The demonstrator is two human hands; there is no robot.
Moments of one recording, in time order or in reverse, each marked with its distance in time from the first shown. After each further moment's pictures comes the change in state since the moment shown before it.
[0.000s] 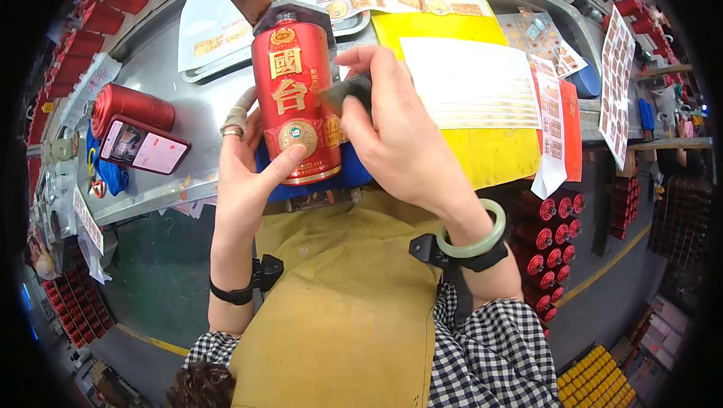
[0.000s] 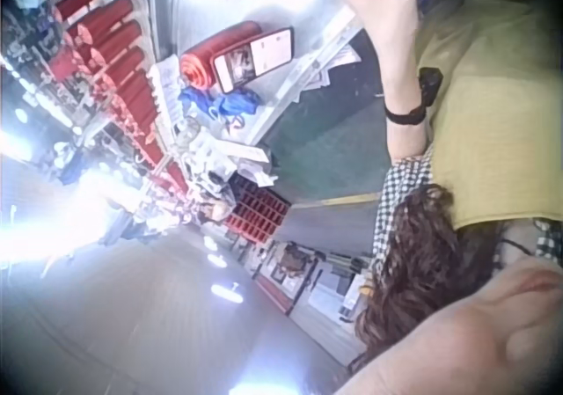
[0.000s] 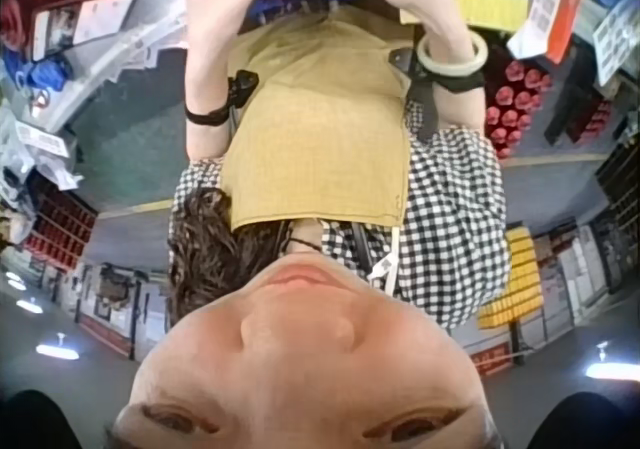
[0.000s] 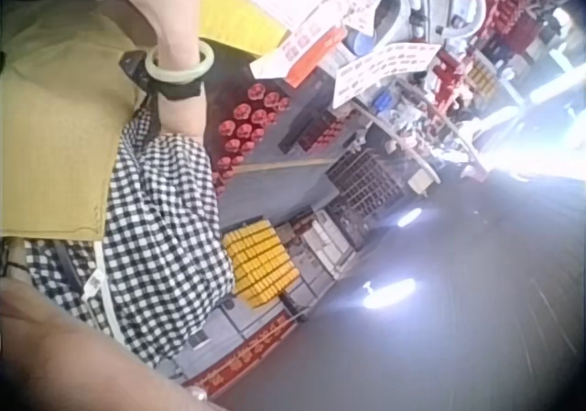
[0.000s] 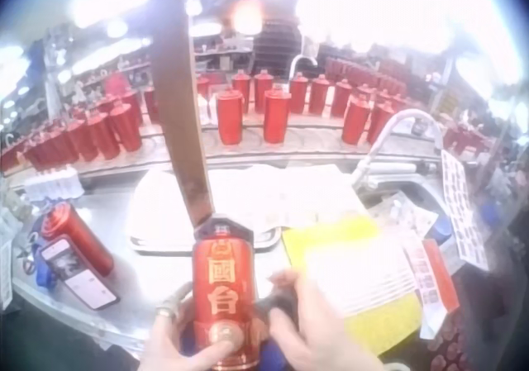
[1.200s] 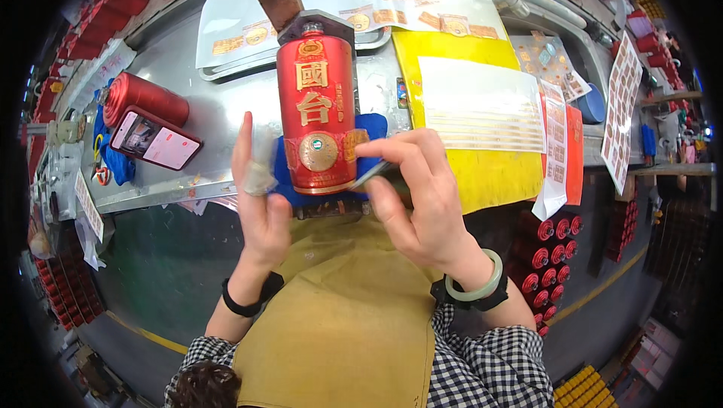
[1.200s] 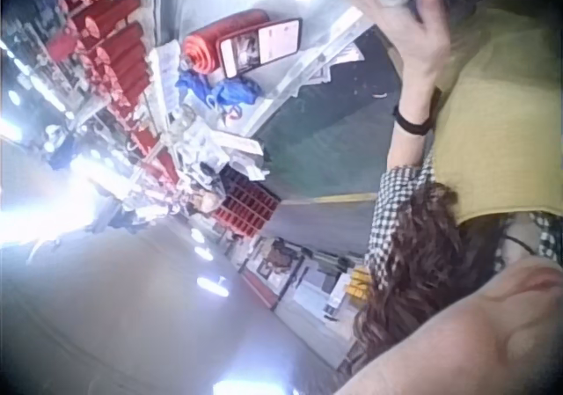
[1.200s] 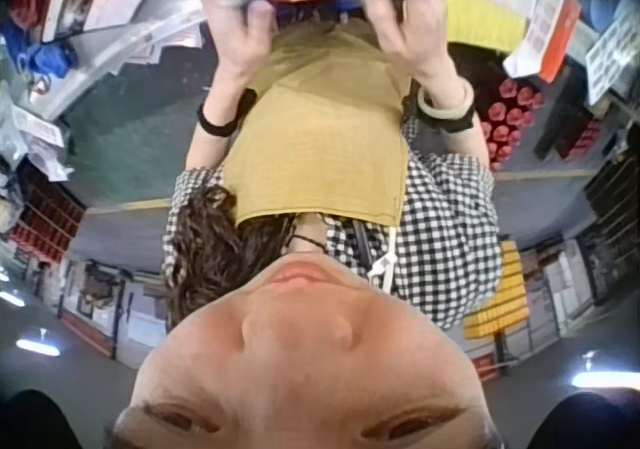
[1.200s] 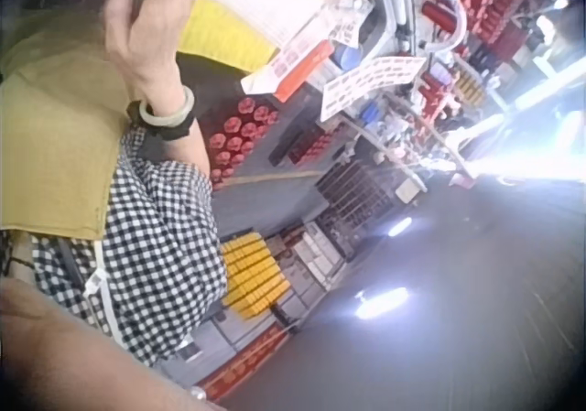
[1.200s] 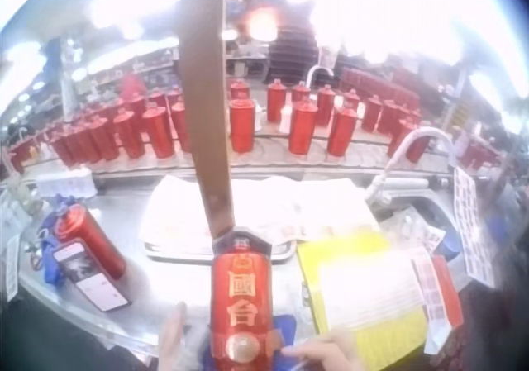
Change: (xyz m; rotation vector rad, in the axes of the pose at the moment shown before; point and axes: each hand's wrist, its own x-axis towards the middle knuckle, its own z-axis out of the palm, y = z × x) left_hand -0.024 -0.029 -0.016 0.578 0.095 0.527; right_hand -0.040 0.002 -0.021 -0.224 -0.168 -0.353
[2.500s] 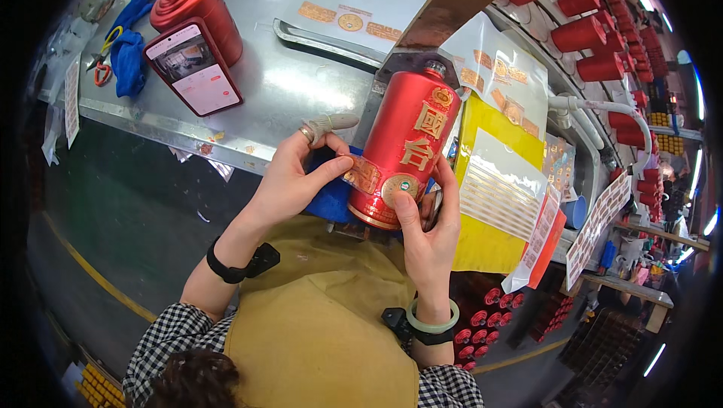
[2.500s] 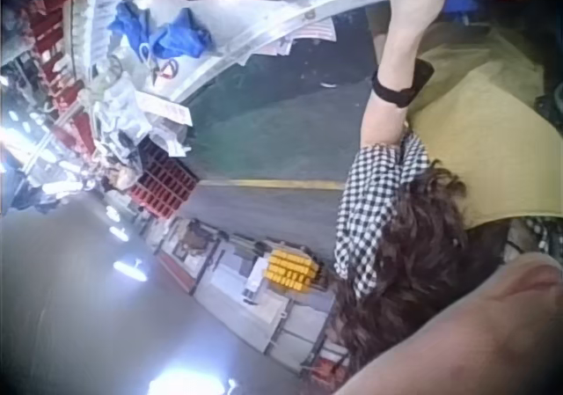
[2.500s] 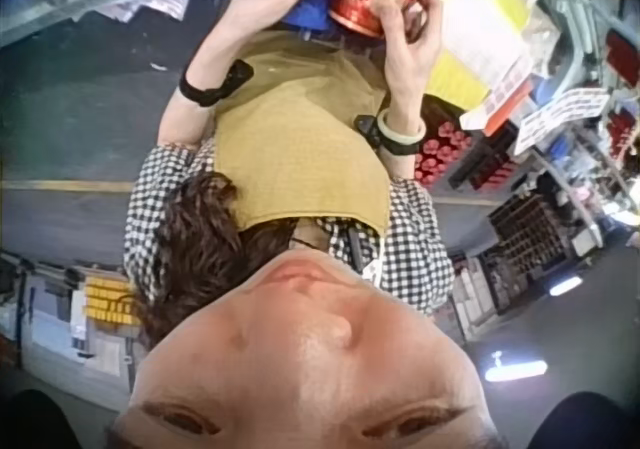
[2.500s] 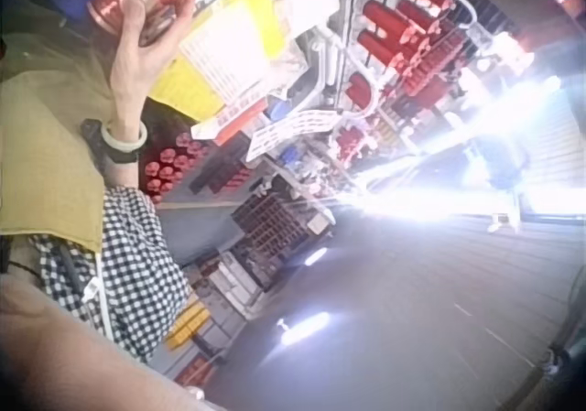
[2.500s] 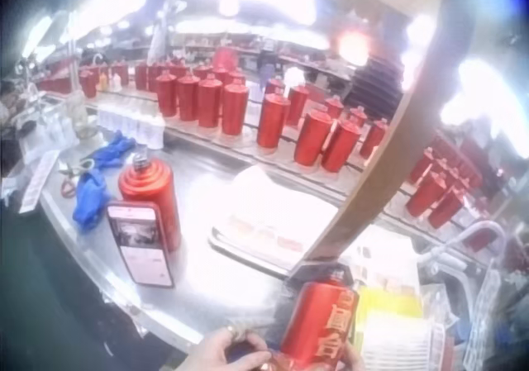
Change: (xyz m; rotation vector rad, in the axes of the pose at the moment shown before) left_hand 0.017 -0.040 -0.011 -0.611 -0.055 -0.478; right_hand 0.020 -0.003 0.055 0.277 0.056 0.611
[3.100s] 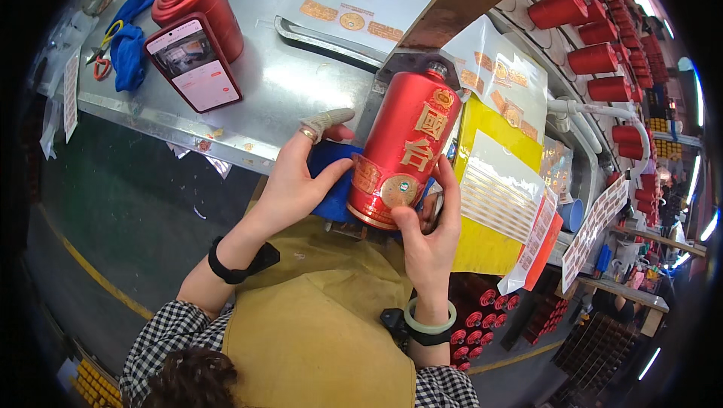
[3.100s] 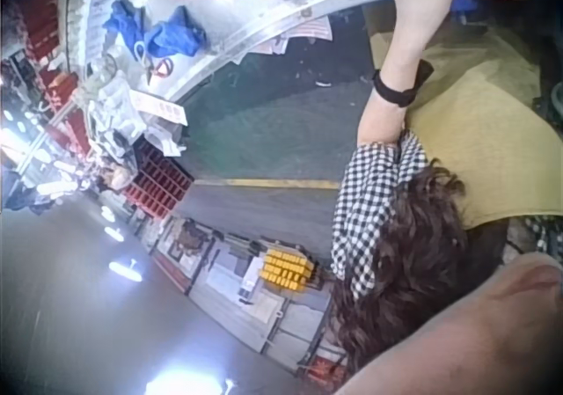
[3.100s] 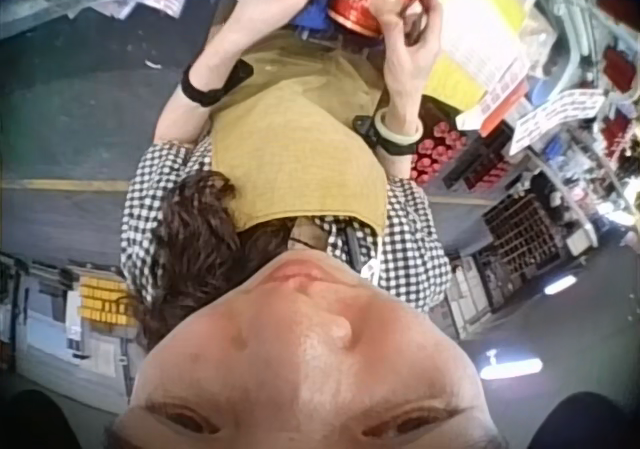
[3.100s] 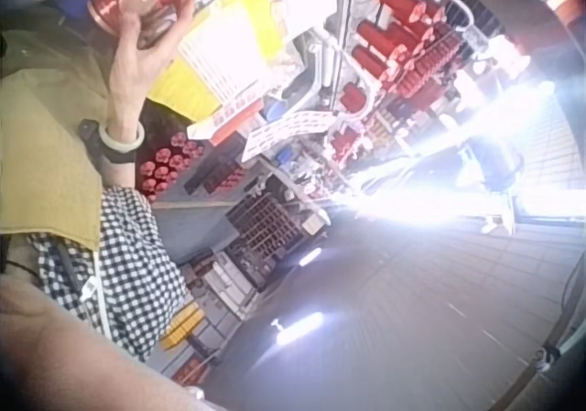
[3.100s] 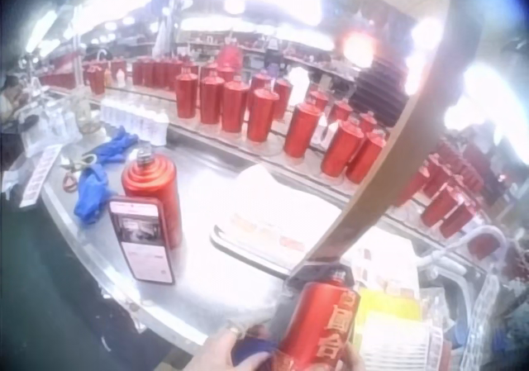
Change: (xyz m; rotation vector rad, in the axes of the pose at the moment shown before) left_hand -0.003 -0.006 0.010 0.226 0.170 0.121; right_hand -0.002 0.005 -0.005 0.049 -0.013 -0.041
